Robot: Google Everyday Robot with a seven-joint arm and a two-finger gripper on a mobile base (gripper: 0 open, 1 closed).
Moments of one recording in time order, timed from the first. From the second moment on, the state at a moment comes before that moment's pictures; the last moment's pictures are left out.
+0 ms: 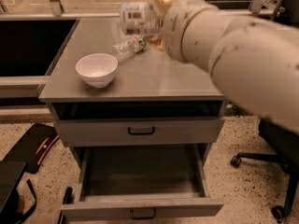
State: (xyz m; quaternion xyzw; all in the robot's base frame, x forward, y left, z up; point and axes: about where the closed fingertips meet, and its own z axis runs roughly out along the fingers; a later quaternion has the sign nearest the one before) arm 0.558 -0.025 1.068 -0.62 0.41 -0.33 0.58
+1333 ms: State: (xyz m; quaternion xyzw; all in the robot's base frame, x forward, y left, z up) arm 0.672 -0.044 0.992 -0.70 0.51 -0.18 0.46
